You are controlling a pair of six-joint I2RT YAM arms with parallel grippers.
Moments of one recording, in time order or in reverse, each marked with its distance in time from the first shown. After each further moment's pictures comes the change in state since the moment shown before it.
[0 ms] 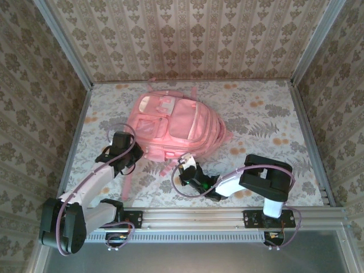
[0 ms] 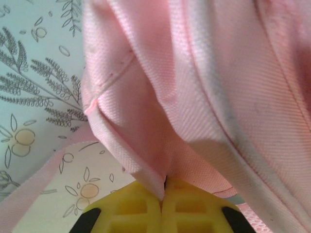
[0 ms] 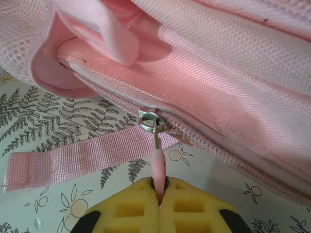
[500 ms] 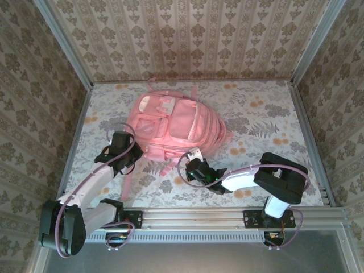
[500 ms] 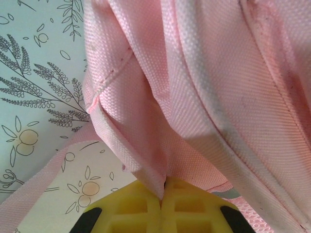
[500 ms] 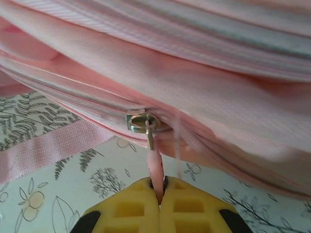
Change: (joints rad) left arm 0.000 -0.019 0.017 -0.035 -0.008 0.021; right arm -0.095 -0.139 0.005 -0.274 -0.081 0.102
